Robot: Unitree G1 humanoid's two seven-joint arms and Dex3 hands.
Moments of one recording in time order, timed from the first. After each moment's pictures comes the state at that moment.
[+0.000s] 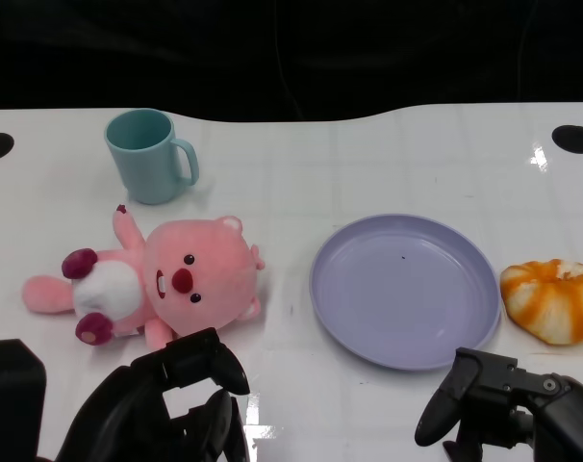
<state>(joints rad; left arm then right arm) 0.29 0.17 0.00 -0.59 -0.59 0.64 -0.24 0.48 -0.28 0.11 -0.78 0.04 0.27 0.31</state>
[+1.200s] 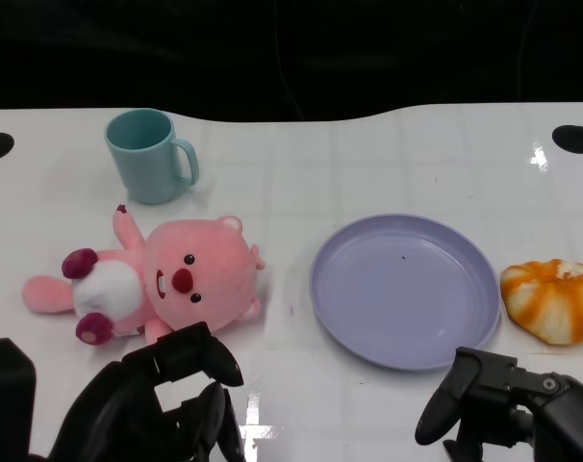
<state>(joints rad) 0.28 0.17 0.02 -0.56 -0.59 0.60 -0.24 0.47 -0.28 0.11 -0.77 0.04 0.27 0.31</state>
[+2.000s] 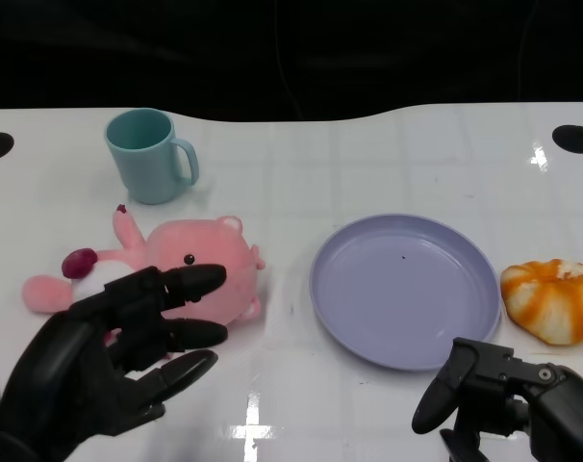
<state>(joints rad) 0.23 0.25 0.07 -0.49 -0.37 0.28 -0.34 0.44 -0.27 0.12 -0.75 0.02 0.26 0.30</state>
